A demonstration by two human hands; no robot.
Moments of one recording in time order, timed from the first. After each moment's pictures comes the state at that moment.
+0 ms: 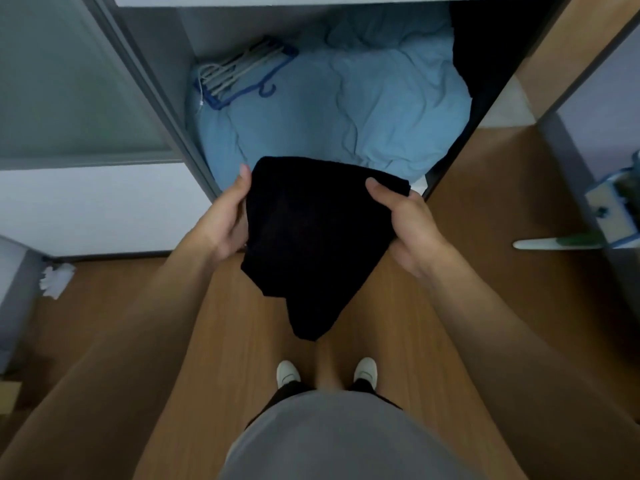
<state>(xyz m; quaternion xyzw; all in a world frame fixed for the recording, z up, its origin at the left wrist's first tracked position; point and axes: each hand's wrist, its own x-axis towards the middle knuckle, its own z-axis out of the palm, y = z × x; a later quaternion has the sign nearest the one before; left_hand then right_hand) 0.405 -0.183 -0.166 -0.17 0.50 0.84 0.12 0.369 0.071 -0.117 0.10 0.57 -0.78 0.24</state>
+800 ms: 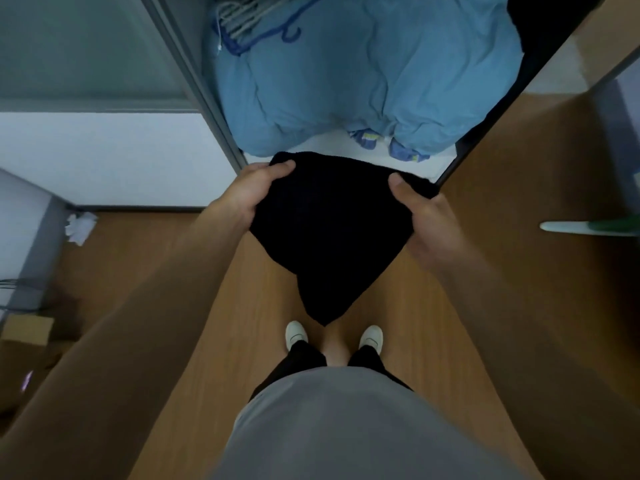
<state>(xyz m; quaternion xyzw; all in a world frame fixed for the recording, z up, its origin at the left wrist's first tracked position) 0.421 -0.164 -0.169 -0.33 0.57 0.75 0.09 0.388 0.083 -0.168 0.09 0.59 -0.76 0.25</state>
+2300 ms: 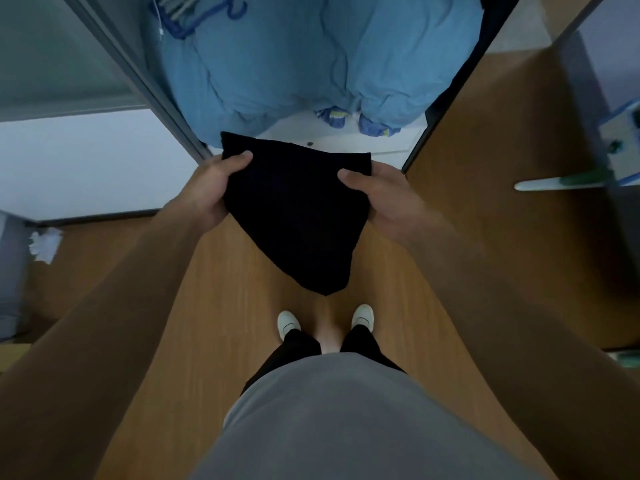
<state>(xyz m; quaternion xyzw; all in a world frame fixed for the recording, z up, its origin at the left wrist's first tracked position) 0.404 -0.175 -0.199 -0.29 0.57 0.76 0.11 0.365 0.080 -0.187 0.09 0.59 -0.73 0.33</state>
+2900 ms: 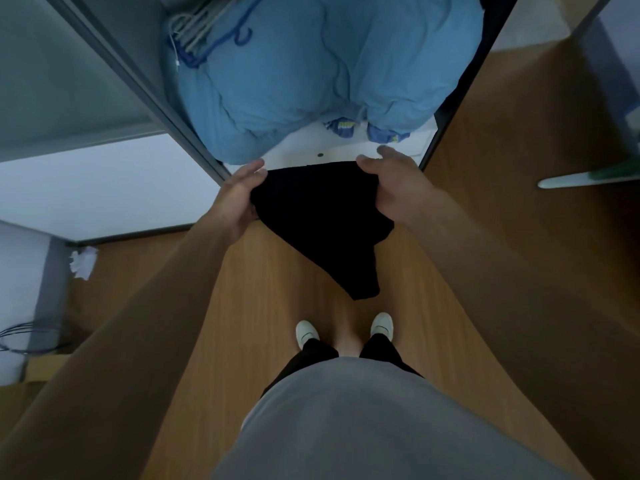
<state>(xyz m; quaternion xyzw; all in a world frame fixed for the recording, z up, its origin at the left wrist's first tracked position) 0.395 -0.150 -0.212 -0.31 0.63 0.71 0.08 0.331 0.089 -0.185 0.20 0.51 -0.78 0.30</state>
